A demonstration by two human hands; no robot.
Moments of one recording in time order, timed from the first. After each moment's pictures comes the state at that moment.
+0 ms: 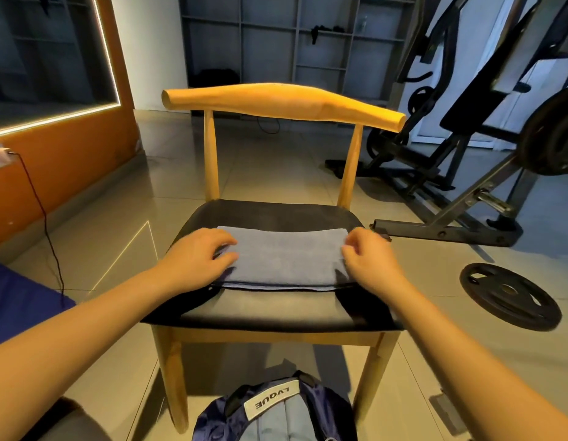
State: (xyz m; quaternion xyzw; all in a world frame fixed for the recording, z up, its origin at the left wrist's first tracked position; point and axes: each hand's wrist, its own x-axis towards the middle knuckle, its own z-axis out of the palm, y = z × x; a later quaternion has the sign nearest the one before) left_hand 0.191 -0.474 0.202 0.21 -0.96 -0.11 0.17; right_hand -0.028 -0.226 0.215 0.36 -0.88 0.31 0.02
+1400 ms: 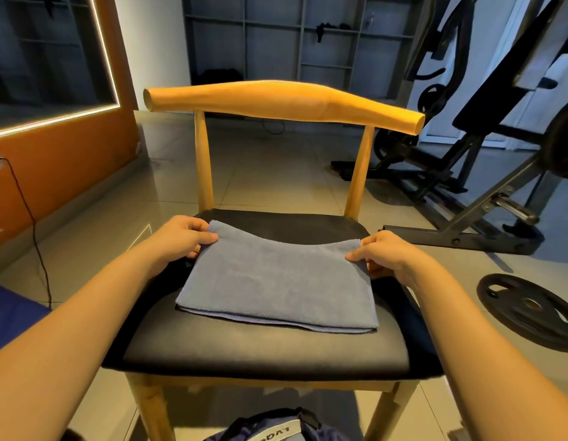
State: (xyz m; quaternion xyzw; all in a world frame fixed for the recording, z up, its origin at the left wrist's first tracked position) left_hand 0.126 -0.550 0.217 0.38 -0.79 -0.46 0.15; right_hand -0.116 -0.269 0.234 0.22 -0.86 0.39 -0.27
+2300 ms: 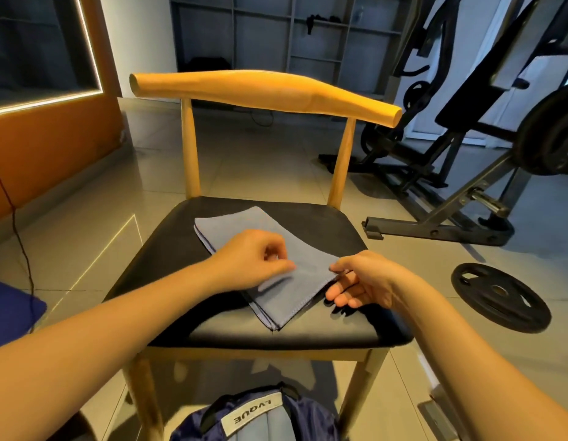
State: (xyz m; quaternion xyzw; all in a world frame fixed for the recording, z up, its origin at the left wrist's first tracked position) left_hand 0.096 -0.415 0.212 0.10 -0.94 -0.29 0.14; right_hand -0.060 -0.224 0.222 0.16 -0.80 0.41 -0.41
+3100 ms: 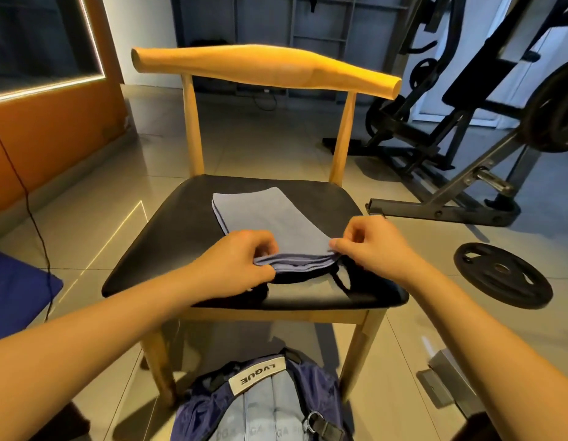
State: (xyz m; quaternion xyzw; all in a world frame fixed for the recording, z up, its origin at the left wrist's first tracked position) left_hand 0.156 -0.381 0.199 0.11 -0.94 -0.29 0.12; right_hand -0.037 -0.189 0.221 0.41 -0.86 0.30 -0.08
